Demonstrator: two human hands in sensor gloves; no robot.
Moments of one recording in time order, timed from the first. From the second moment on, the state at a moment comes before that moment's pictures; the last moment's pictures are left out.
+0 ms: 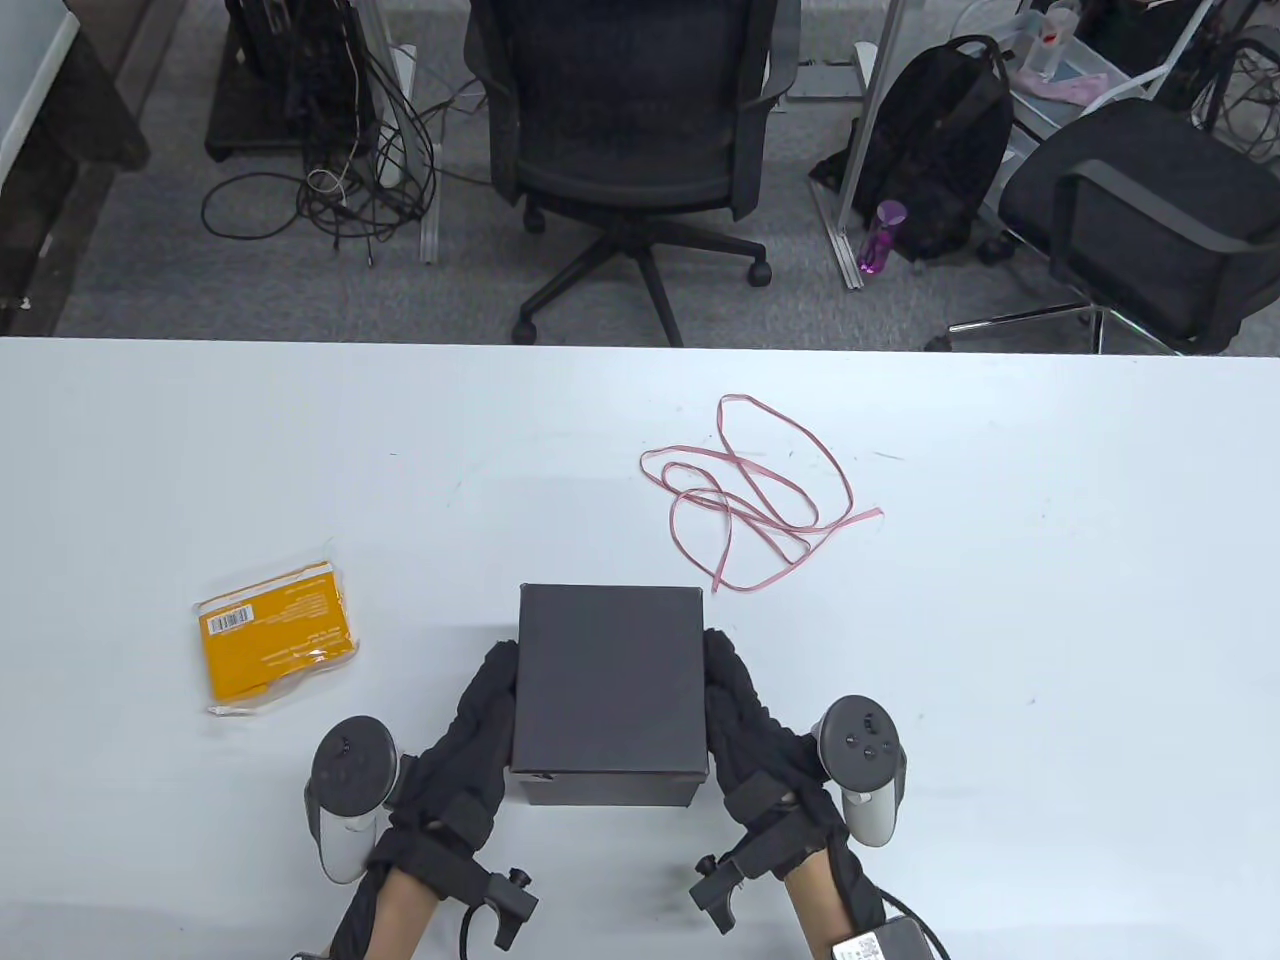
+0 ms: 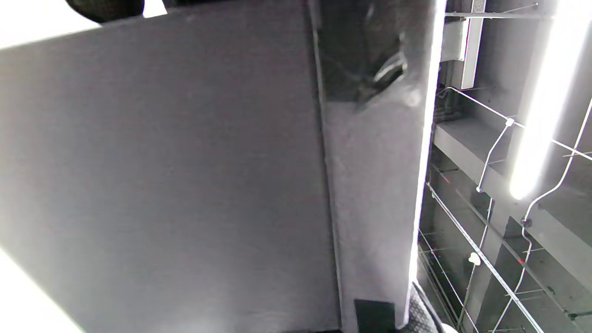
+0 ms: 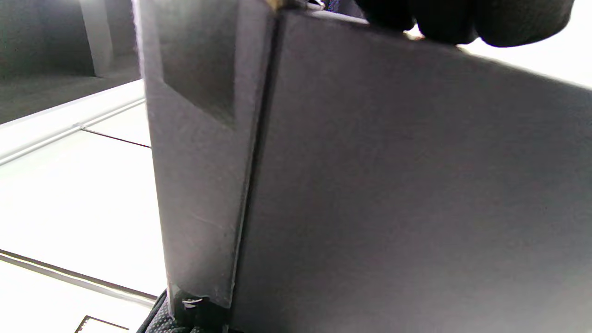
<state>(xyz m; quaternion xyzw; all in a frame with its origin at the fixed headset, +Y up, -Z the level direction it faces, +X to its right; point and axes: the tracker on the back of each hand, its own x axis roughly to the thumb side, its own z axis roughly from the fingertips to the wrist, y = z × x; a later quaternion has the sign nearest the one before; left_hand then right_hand) -0.177 -0.753 -0.123 -0.07 -0.05 0.65 0.76 0.126 -0.745 -0.160 0.13 0.11 0.75 0.63</state>
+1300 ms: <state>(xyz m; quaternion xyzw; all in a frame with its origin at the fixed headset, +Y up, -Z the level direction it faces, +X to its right) -0.169 -0.669 -0.121 0.13 -0.15 0.63 0.75 0.122 -0.678 -0.166 0.26 0.16 0.40 0.86</state>
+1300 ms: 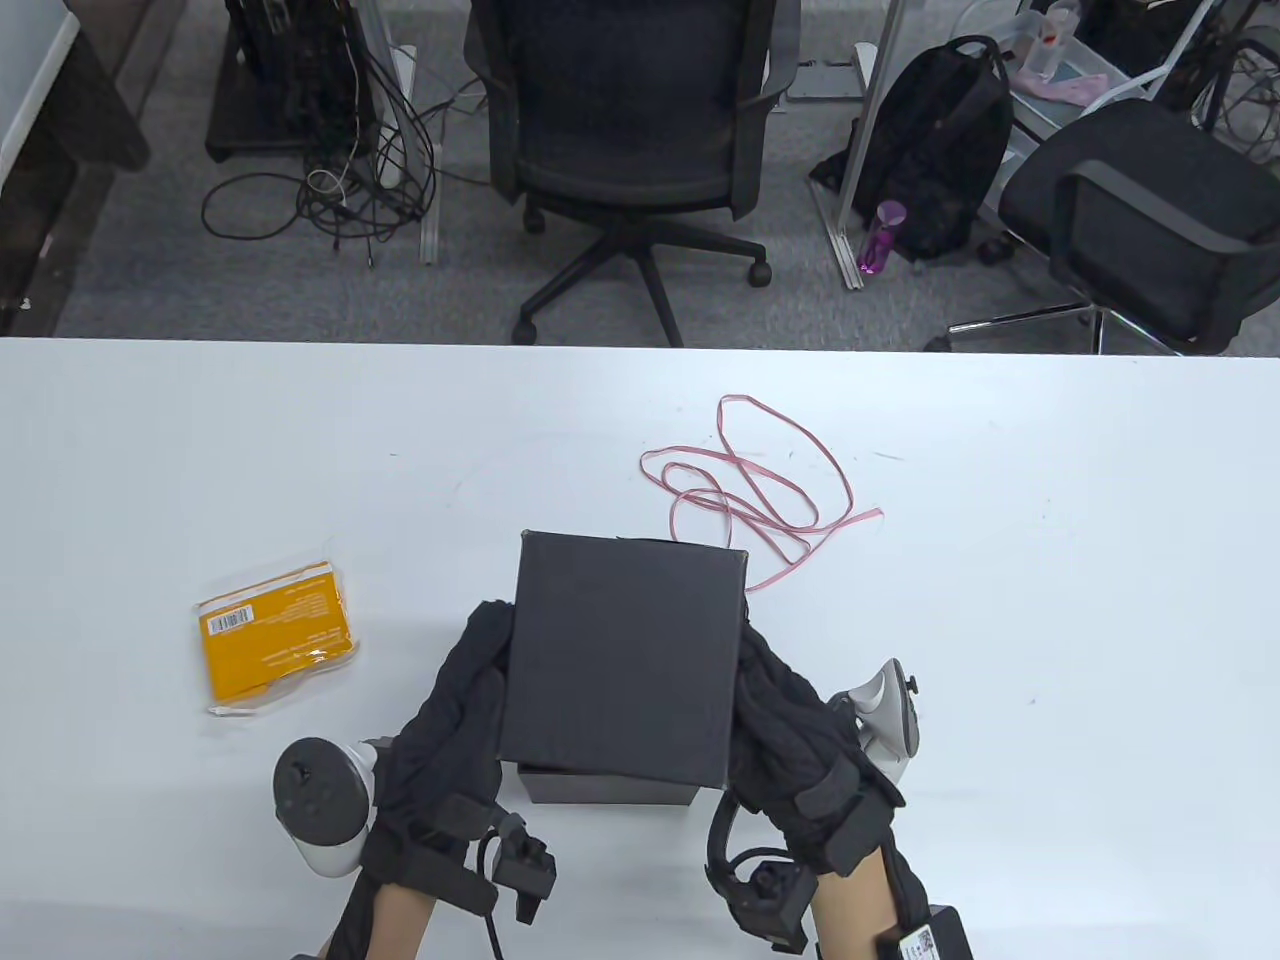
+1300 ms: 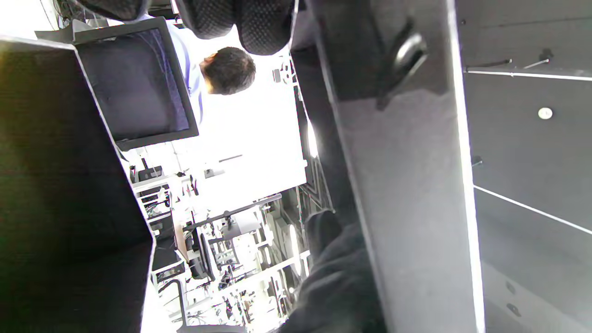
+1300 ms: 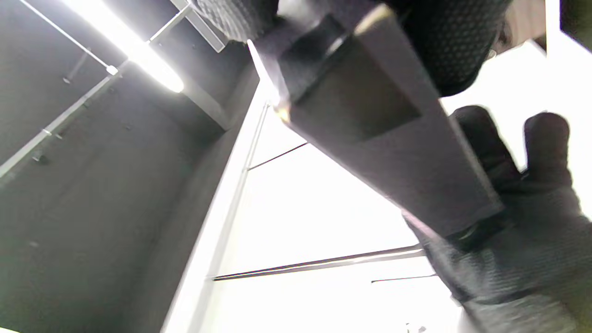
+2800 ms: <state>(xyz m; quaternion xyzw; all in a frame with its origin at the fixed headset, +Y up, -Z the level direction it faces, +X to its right) -0.186 -0.688 -0.134 0.12 -0.11 0.60 0.78 0.249 -0.739 -0.198 -0.14 0.03 0.98 0.11</state>
